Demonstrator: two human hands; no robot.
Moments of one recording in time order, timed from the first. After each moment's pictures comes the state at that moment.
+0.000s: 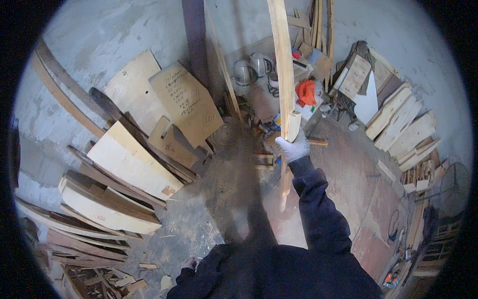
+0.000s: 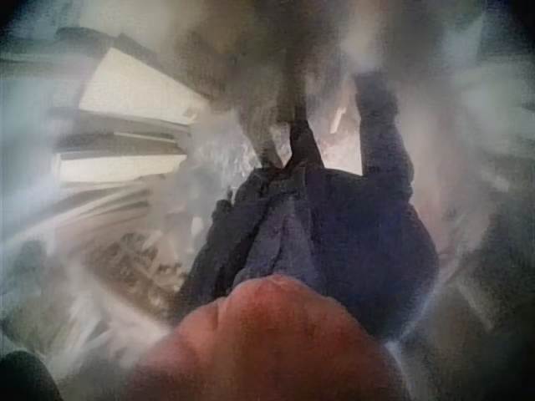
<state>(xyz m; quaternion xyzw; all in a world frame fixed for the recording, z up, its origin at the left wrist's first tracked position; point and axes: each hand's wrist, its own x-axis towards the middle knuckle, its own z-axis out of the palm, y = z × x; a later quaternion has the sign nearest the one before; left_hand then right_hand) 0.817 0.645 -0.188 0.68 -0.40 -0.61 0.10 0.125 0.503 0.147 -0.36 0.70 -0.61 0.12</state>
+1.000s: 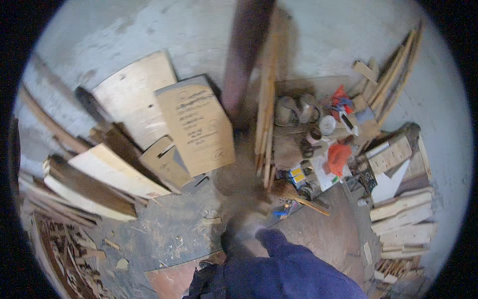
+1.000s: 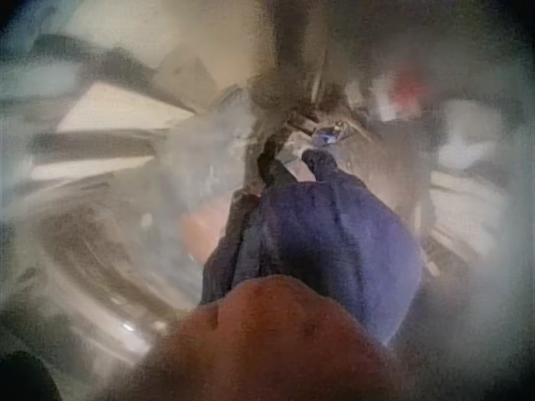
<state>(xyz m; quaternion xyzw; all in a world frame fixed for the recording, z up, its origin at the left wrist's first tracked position) 0.335 0.445 -0.187 0.72 -0.21 -0.65 0.12 0.018 0.342 -0.217 -0.53 0.70 0.20 0.44</state>
